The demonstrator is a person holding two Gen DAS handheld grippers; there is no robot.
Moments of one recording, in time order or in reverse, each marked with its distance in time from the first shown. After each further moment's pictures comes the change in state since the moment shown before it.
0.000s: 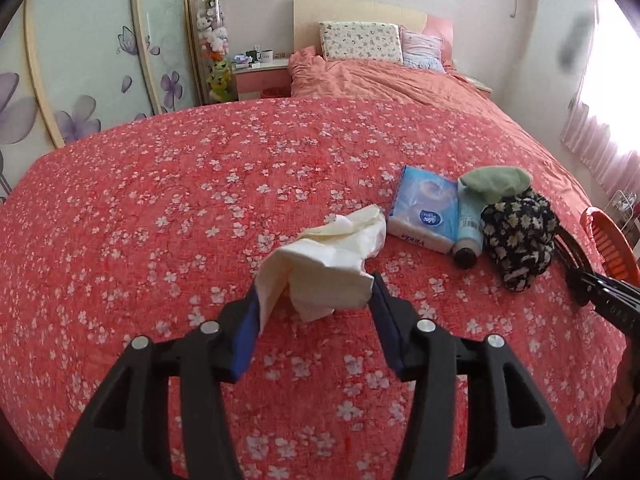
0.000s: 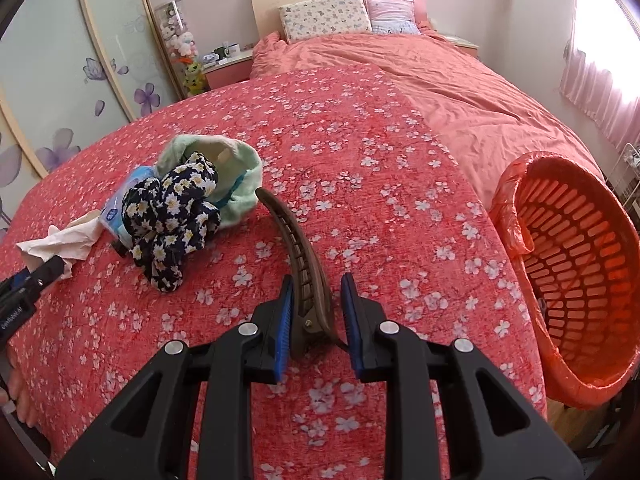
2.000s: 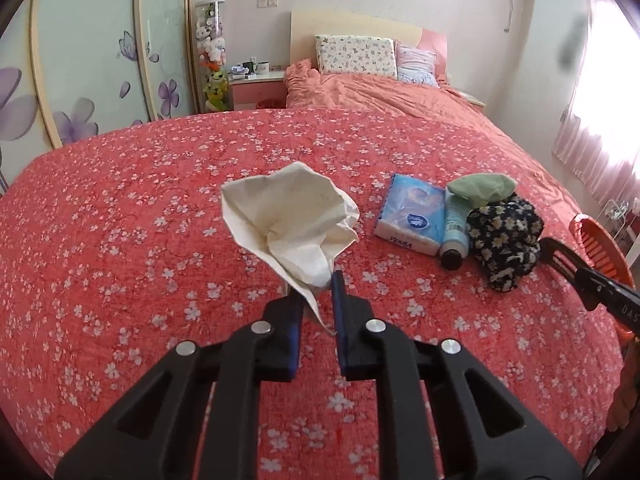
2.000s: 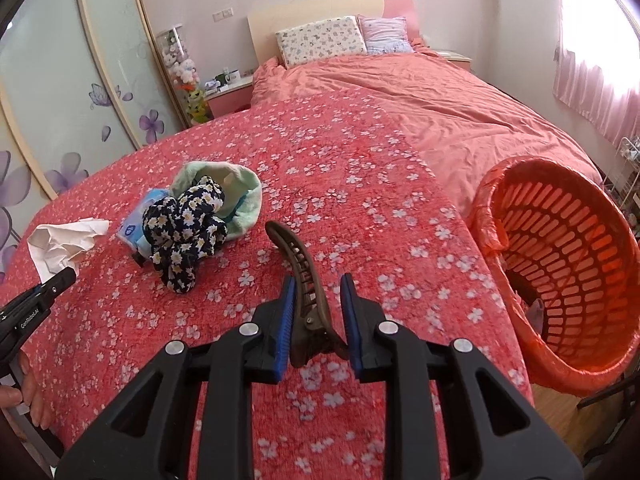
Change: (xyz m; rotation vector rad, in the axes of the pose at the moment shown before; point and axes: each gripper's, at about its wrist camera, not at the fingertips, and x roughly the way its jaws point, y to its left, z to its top) left arm -0.017 0.006 -0.004 -0.027 -0.063 -0.039; right arm -0.033 -0.016 -0.018 0.040 -0.097 0.031
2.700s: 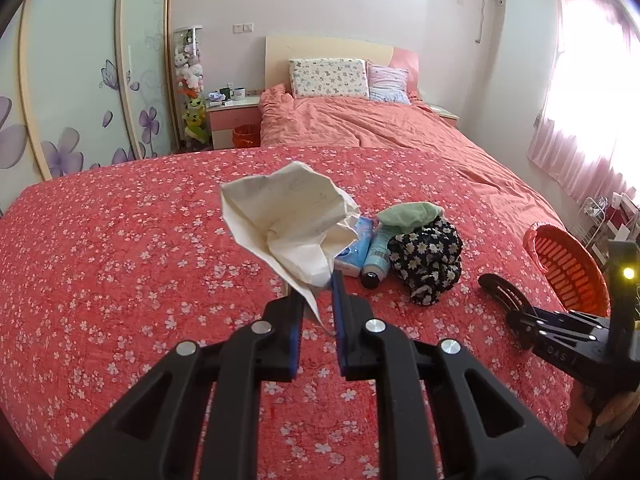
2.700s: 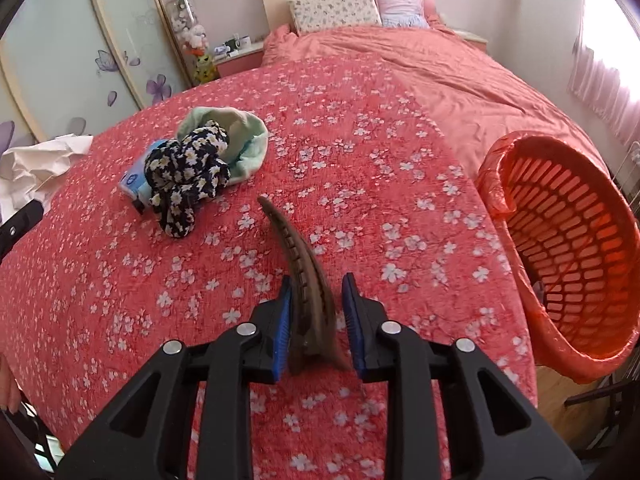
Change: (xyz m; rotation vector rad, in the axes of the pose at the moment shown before) left arm -0.050 -0.046 0.011 0.062 -0.075 -0.058; right arm 0.013 -0.005 -0.012 -0.054 0.126 0.016
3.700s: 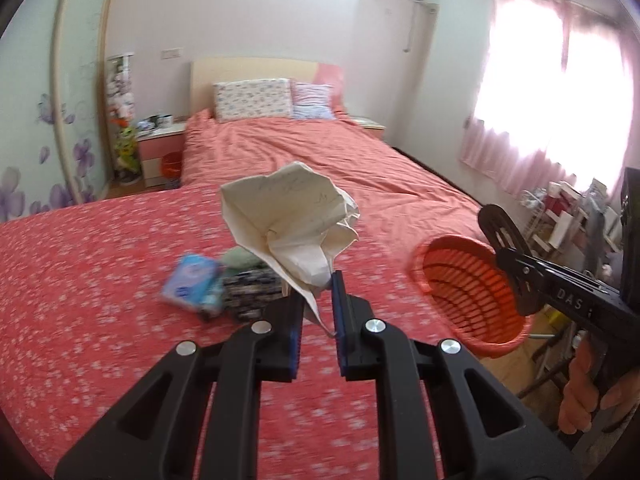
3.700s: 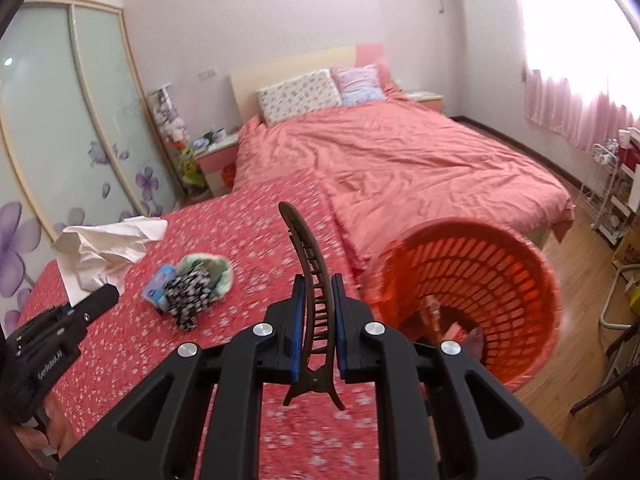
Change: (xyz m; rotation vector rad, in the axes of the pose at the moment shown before) left arm -0.037 -0.129 0.025 0.102 -0.064 -0.257; right arm -0.136 -0.066 0.022 0.127 -0.315 -0.049
